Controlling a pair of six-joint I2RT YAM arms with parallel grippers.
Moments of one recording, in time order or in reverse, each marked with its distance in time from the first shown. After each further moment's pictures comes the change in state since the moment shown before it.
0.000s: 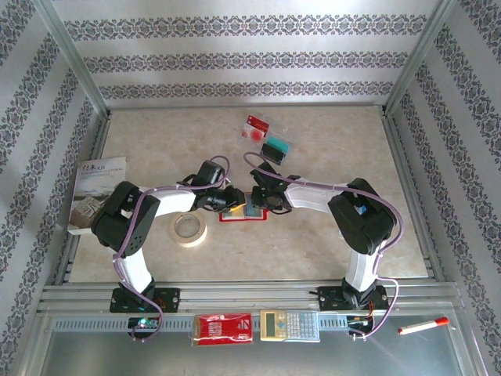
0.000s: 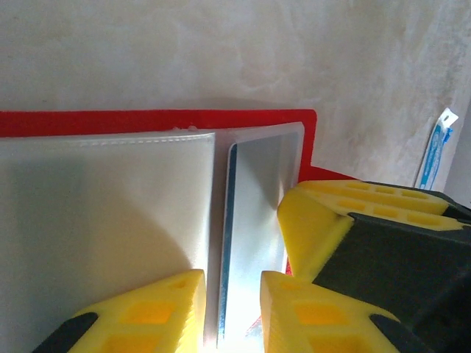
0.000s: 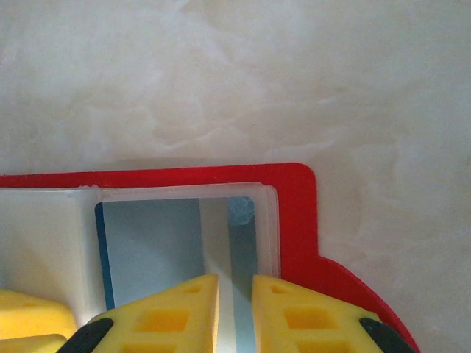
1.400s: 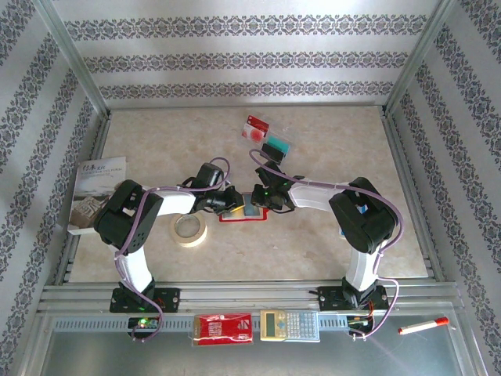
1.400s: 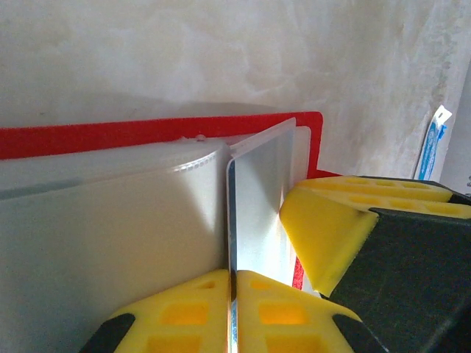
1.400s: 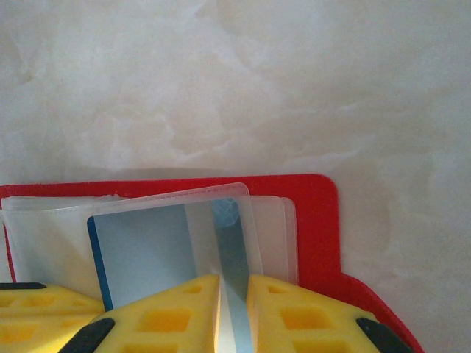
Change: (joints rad) left arm 0.011 0.027 -0.038 0.100 0.030 0.003; right arm -0.036 0.000 -0.035 0.086 -0.105 0.027
